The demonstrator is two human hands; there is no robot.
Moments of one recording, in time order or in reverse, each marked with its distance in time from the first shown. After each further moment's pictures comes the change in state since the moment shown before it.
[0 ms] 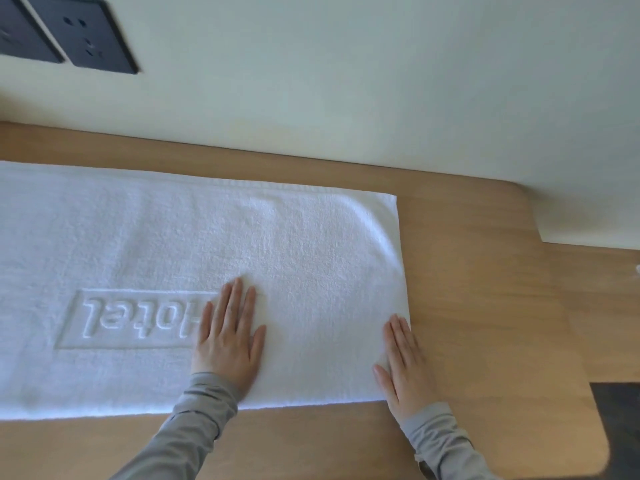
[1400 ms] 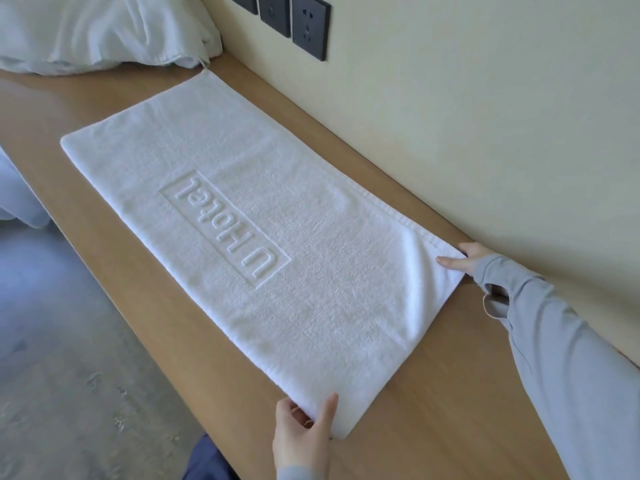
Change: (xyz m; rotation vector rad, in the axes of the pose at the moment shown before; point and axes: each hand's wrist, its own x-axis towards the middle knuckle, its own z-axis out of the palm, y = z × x) left_hand -0.049 0.286 0.006 -1.647 0.494 -1.546; right_hand 0.334 0.087 -0.110 0.237 -0.585 -0.019
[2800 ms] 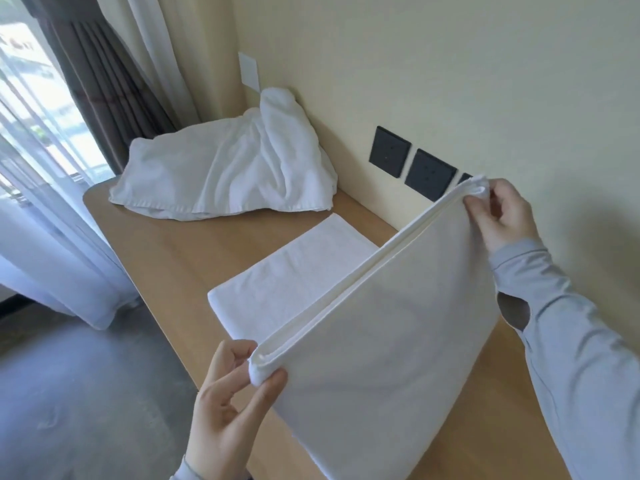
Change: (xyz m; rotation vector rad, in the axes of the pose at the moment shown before) left_hand 0.185 0.397 -0.228 0.161 -0.217 1.024; right_hand 0.003 -0.467 0.046 0.322 0.692 -0.804
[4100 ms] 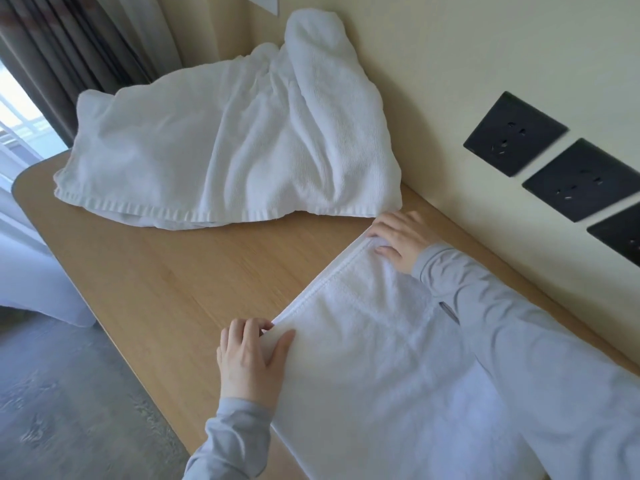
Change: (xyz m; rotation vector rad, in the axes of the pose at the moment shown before) left_hand 0.200 -0.180 -0.024 0.622 0.105 -0.127; right_hand 0.066 0.065 0.281 -0.718 -0.722 -0.526
